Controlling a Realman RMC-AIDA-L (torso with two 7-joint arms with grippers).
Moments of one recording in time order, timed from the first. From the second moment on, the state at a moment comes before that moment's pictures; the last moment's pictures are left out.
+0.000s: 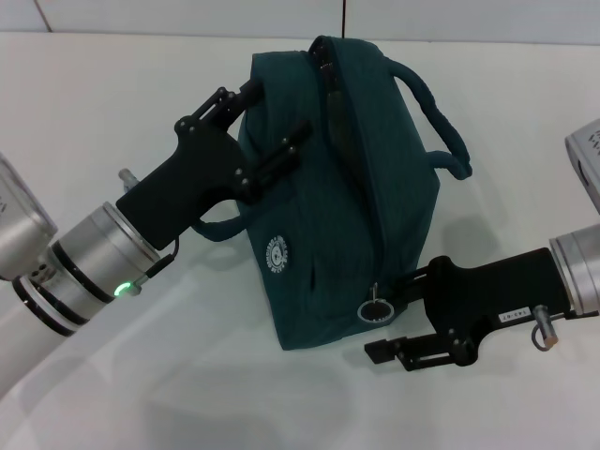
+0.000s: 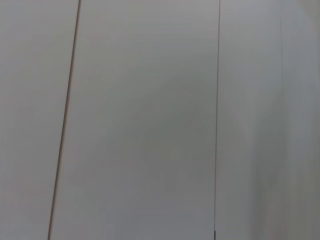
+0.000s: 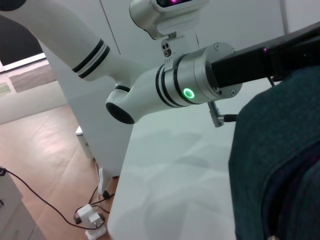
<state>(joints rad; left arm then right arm) -0.53 -2.11 1.08 -0.04 0.91 1.61 -0.49 0.68 2.03 -1.31 -0.55 -1.76 -1.55 1.36</state>
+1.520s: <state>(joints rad) -0.33 -2.11 1.09 -0.10 0.99 1.84 -0.30 0.67 2.00 -1.30 -0.84 -1.81 -1.58 1.09</state>
